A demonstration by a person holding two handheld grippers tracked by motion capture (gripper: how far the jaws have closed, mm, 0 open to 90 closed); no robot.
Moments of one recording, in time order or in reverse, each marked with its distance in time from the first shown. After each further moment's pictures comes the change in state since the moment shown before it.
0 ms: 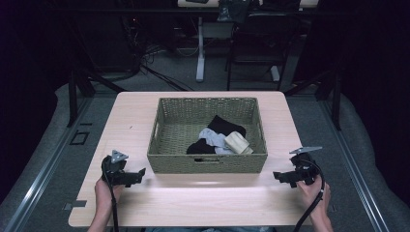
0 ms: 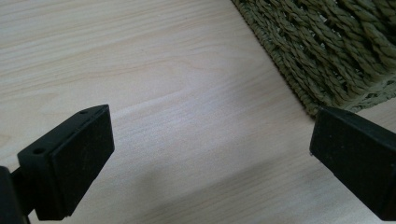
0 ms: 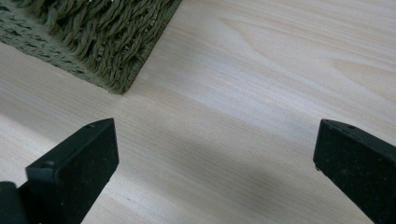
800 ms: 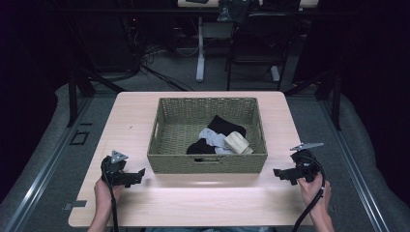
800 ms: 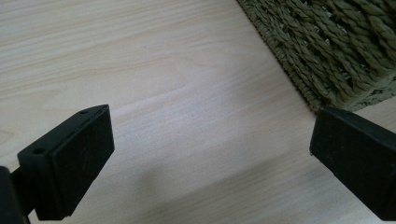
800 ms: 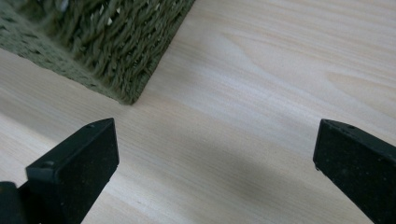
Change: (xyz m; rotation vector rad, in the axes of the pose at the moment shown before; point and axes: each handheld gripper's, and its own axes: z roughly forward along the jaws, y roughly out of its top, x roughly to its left) left arm 0.001 -0.002 0.000 0.006 0.005 0.003; right arm 0.003 0.011 -0.010 -0.003 0.003 0.002
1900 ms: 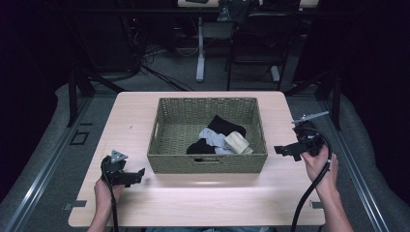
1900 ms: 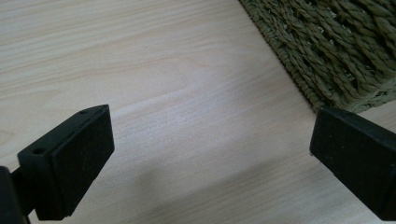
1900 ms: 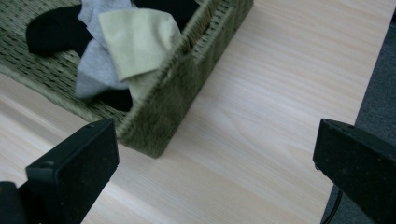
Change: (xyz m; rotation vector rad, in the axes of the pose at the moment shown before) left arm 0.001 0.000 0.001 0.001 0.001 0.000; right arm 0.009 0.080 -0.056 -0.005 0.007 -0.070
